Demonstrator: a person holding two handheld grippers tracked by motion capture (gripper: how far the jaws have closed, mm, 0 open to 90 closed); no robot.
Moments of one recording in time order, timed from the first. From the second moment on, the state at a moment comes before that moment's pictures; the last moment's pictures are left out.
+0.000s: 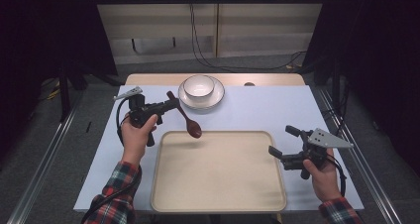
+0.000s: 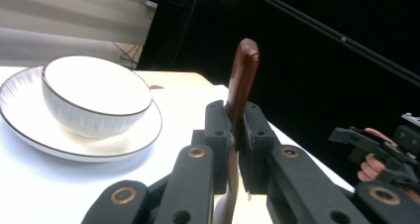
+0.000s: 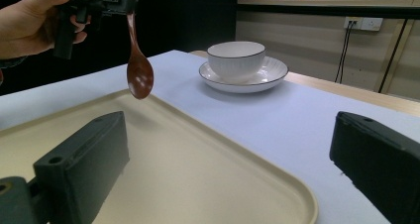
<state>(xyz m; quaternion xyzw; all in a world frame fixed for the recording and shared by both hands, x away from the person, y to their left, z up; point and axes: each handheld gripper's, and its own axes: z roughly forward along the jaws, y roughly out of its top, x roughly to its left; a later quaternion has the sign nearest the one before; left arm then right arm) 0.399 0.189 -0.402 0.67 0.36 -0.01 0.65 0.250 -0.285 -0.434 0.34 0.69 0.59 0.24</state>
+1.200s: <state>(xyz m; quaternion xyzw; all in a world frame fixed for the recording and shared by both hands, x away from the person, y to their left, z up) 0.365 0.195 -0.414 0.68 0.34 -0.05 0.65 0.250 -0.283 -0.435 0.35 0.69 0.58 0.24</state>
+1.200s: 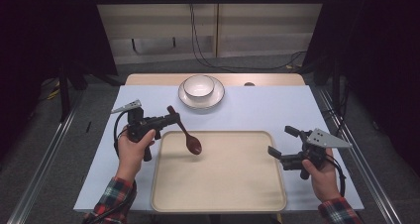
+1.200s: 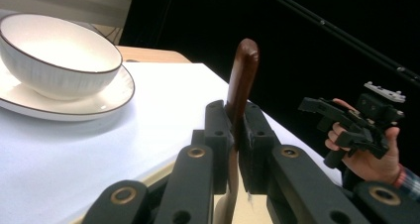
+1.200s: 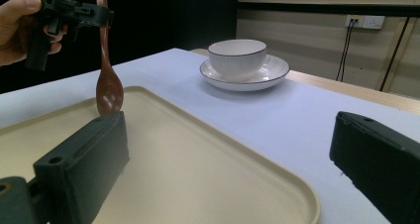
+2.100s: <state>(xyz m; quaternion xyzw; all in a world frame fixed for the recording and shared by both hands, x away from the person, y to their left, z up) 0.349 0.191 -0.419 0.70 0.33 -0.07 0.63 0.251 -0.284 -0.435 0.34 0.70 0.58 0.23</state>
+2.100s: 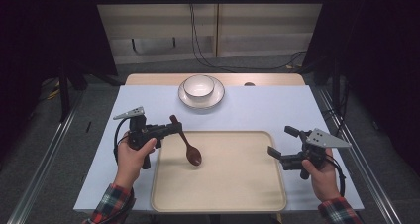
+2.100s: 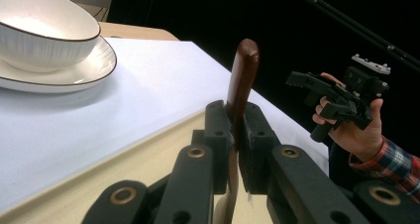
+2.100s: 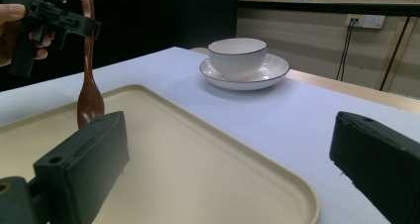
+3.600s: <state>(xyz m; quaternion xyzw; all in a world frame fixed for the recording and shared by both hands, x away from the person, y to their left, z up) 0.331 0.194 -0.425 0.72 0.33 -0.09 0.61 0.252 -0.282 -0.434 0.34 0.70 0.58 0.23</state>
